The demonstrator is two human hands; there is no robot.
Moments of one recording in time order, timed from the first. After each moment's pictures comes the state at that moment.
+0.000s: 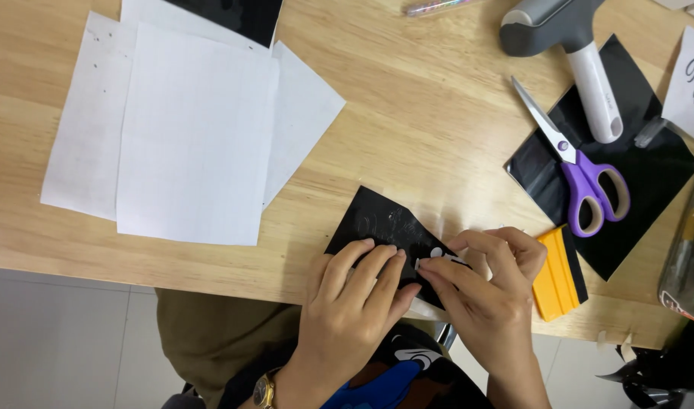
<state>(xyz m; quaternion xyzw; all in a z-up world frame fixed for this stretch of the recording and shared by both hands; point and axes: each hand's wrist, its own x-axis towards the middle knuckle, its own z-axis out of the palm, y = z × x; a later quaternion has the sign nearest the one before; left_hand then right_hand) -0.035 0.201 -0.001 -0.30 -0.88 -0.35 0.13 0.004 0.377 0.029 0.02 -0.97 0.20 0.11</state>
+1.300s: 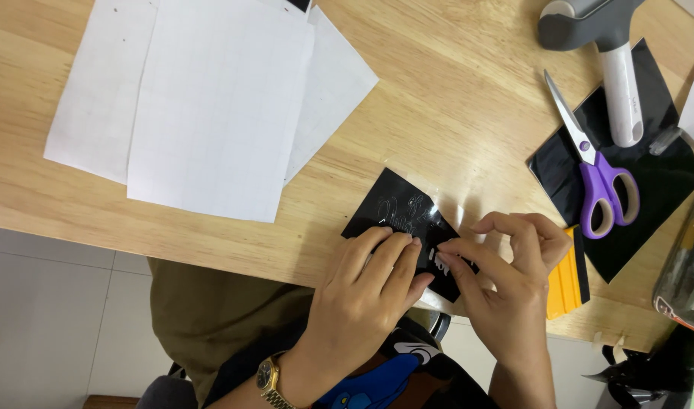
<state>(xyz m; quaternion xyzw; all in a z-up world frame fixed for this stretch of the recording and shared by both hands) -0.031 0.195 -0.002 -0.30 -0.87 -0.37 0.11 0.001 0.376 0.033 0.01 -0.98 0.16 0.07</state>
